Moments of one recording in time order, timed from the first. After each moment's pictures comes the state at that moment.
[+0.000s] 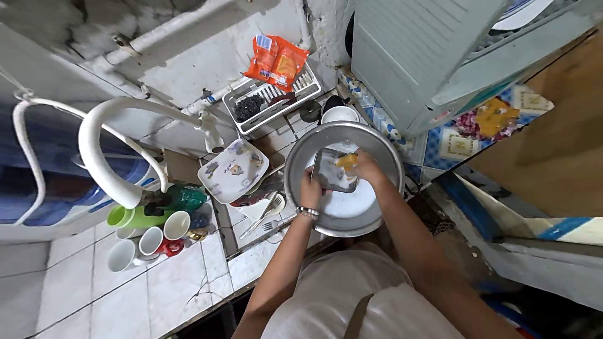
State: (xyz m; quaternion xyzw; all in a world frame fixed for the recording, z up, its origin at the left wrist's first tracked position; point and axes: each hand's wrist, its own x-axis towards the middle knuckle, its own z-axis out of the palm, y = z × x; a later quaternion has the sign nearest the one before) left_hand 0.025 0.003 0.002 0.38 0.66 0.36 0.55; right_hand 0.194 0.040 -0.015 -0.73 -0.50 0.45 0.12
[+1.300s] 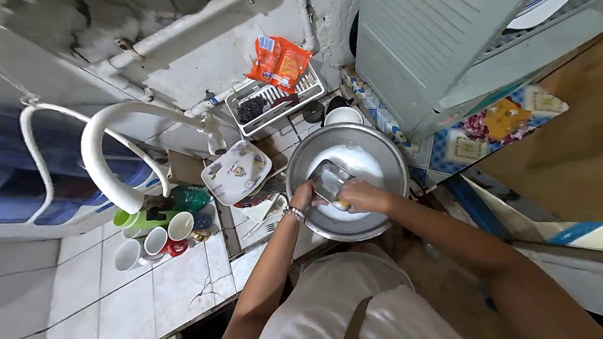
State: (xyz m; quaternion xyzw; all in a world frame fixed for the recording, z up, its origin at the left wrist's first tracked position) left_hand -0.004 0.015 0.005 0.27 0.68 0.24 0.64; right_hand 0.176 0.005 0.002 -0.35 -0.87 0.33 -0.12
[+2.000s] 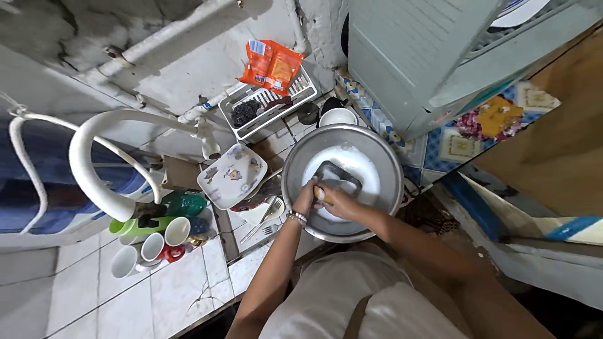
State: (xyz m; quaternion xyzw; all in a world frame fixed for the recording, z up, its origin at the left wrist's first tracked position) left_hand 0.005 0.012 -0.016 0.34 0.67 0.19 0.63; right_hand 0.144 -0.017 -0.029 -0.47 -0.71 0.48 0.19
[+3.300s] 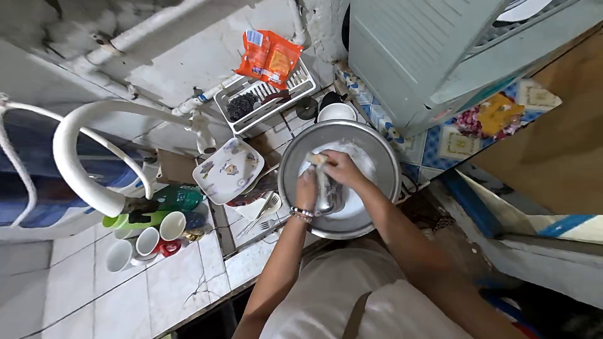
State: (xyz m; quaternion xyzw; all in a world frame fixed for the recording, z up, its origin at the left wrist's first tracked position) left_hand 0.027 0.002 0.014 0.48 0.67 0.32 0.47; right_hand 0.163 0.032 -0.008 -0.52 -0.60 0.47 0.38
